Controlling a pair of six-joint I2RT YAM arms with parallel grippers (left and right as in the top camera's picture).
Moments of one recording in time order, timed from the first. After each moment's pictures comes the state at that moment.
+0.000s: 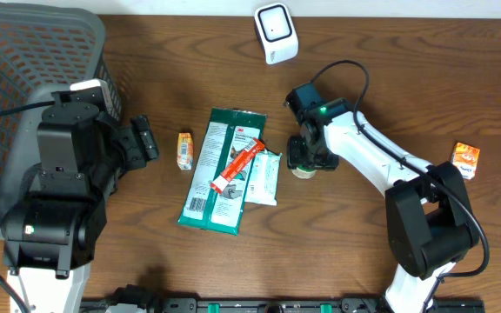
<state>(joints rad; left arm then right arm) -0.10 1.01 1.30 -0.97 -0.11 -0.28 0.46 1.93 1.34 -0.91 -0.03 0.55</state>
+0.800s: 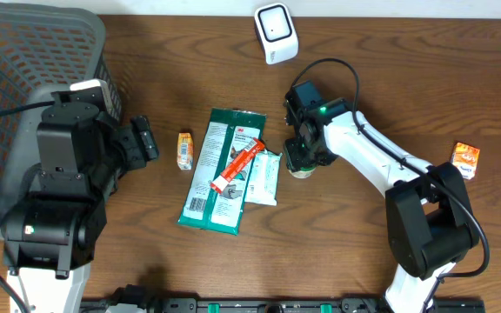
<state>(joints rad) -0.10 1.01 1.30 -0.97 -0.11 -0.28 0.46 1.93 1.35 -0.88 -0.05 0.20</state>
